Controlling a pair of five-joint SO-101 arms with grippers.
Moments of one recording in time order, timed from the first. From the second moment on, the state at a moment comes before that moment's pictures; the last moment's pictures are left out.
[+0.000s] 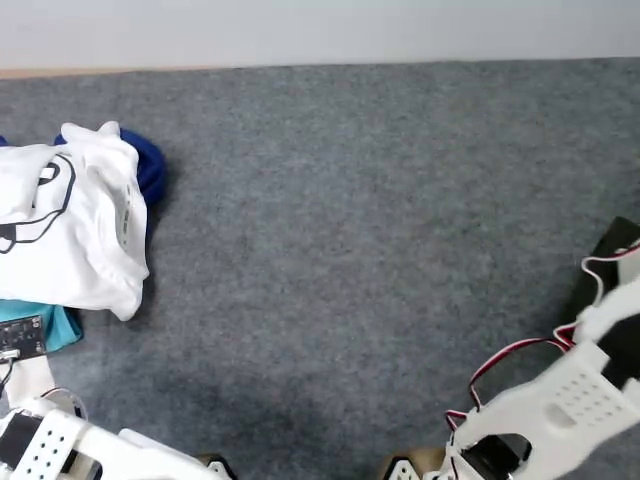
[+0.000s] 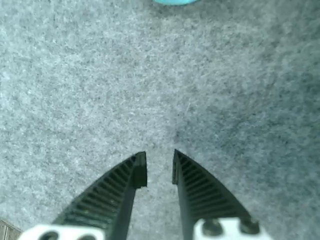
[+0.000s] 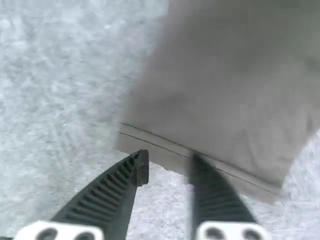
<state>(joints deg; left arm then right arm) -72.9 -58.7 78.2 64.0 -43.2 42.5 25.3 -30.2 100.1 37.7</state>
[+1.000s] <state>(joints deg) -72.9 -58.7 78.2 64.0 -43.2 38.2 7.7 -6.0 89.9 32.2</state>
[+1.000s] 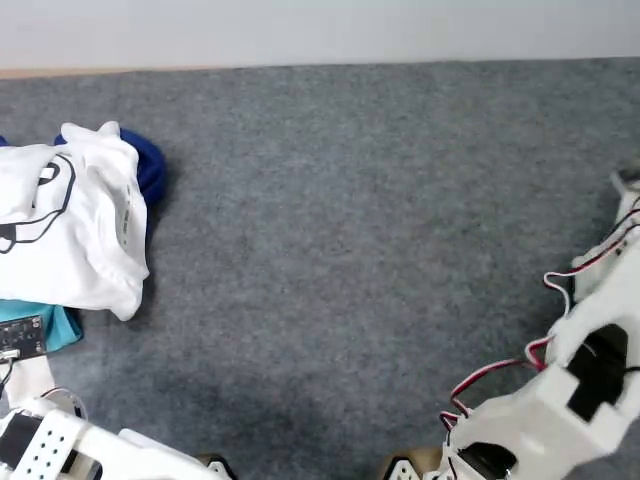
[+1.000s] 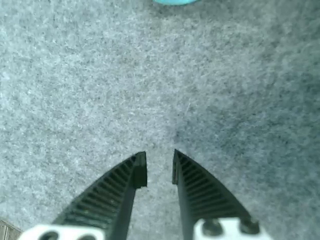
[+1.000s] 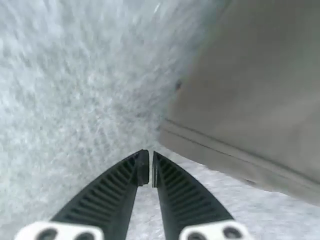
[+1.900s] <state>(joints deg) -72.9 -58.7 78.2 64.0 -43.2 44.0 20.1 -5.9 84.2 33.7</state>
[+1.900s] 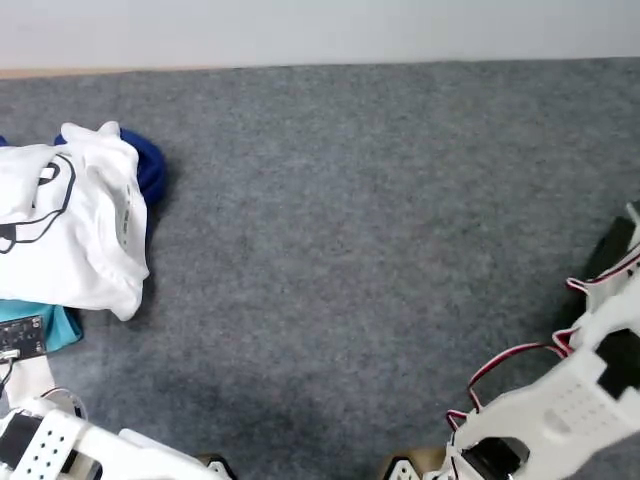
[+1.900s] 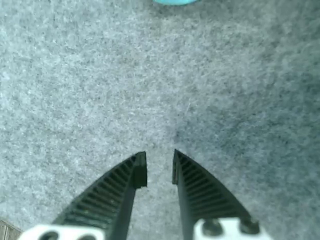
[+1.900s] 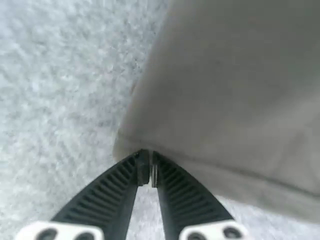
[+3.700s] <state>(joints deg) -28.6 3.4 20.7 75.9 -39.5 17.6 -15.5 14.1 100.3 18.2</state>
